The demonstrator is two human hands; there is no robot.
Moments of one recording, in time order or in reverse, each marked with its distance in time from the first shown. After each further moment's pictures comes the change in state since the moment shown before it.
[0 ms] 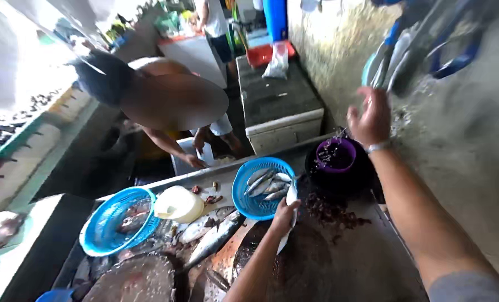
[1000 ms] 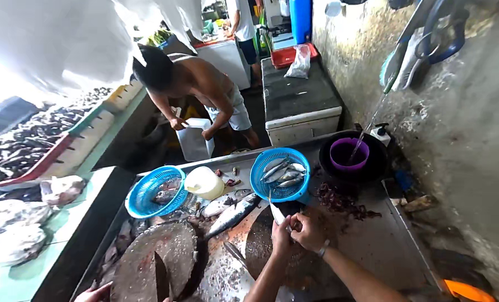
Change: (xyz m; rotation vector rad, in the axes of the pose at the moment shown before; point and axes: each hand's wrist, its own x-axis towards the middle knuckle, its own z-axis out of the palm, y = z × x) left_hand -0.122 -0.070 -0.019 -0.479 0.409 0.151; right_hand -0.348 -0.086 0.122 0.835 -0.815 0.265
